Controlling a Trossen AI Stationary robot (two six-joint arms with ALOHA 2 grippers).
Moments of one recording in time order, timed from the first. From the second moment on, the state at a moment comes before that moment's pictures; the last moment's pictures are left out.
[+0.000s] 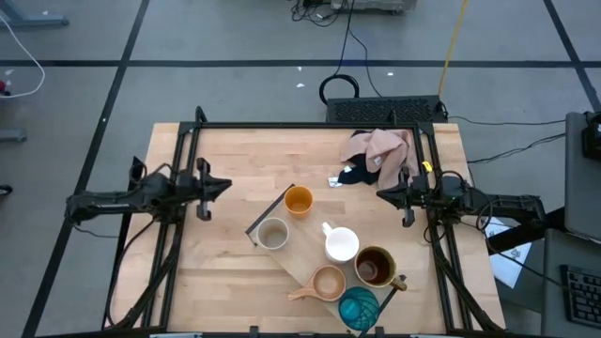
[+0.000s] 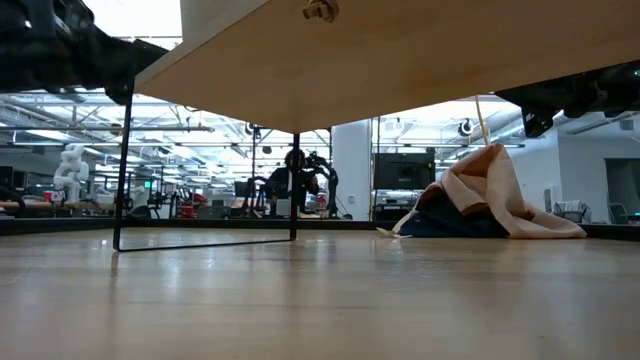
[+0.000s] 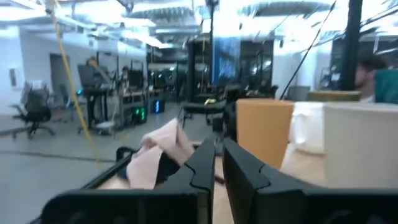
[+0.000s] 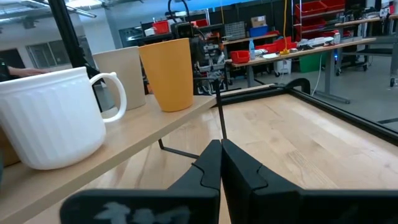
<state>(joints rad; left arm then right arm) 0.07 0.09 0.01 0.30 -0.06 0.00 -0.06 0.01 0.01 0.02 0.00 0.18</state>
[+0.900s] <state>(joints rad) -0.11 0.00 0.01 0.03 -0.16 -0.03 -0.06 0.01 0.01 0.02 0.00 0.18</state>
